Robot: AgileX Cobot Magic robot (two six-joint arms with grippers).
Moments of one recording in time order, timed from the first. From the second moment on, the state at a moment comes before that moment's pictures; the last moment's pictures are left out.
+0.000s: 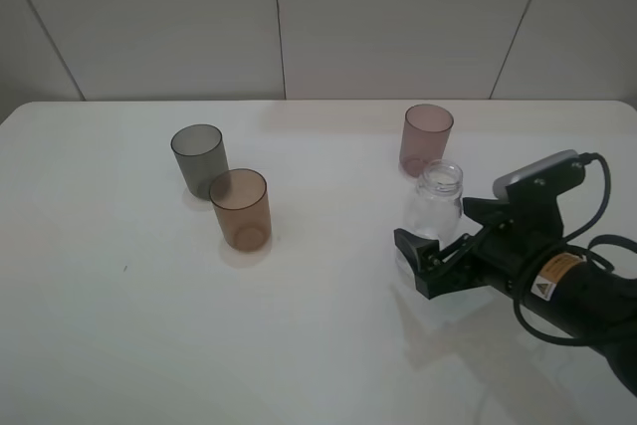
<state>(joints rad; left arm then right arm) -0.09 -0.01 -0.50 0.11 1.05 -0.02 0.56 1.87 -0.13 0.07 -1.20 0.02</state>
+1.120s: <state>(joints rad) -0.09 -0.01 -0.50 0.11 1.05 -0.02 0.56 1.98 -0.25 0.07 -1.21 0.02</state>
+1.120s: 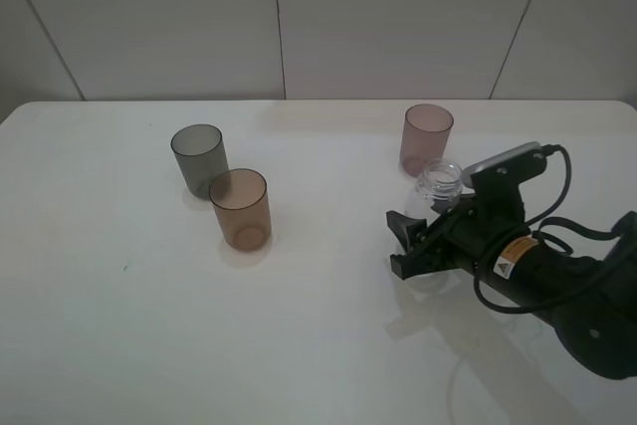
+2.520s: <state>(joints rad) -0.09 -0.01 -0.50 0.11 1.05 -0.02 0.56 1.40 -0.59 0.05 -0.13 0.01</state>
